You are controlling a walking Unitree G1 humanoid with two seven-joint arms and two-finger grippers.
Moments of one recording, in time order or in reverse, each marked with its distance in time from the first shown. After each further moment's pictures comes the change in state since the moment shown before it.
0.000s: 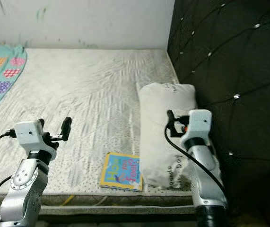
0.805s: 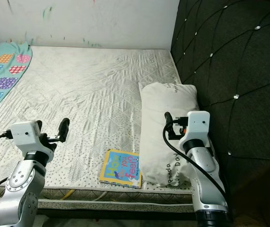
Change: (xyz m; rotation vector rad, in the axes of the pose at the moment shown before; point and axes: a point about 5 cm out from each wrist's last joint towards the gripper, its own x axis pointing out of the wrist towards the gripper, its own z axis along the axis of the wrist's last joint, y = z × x) left arm -0.006 0.004 0.001 -0.015 0.030 0.016; right arm -0.007 0.006 0.003 0.008 0.029 0.022
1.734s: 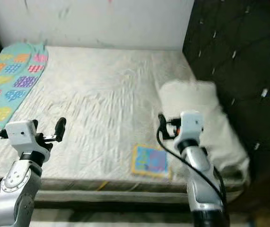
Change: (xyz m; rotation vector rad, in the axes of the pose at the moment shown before) left arm -0.001 0.001 0.006 0.009 -0.017 0.000; right arm 0.004 0.012 0.002 -0.018 -0.005 0.059
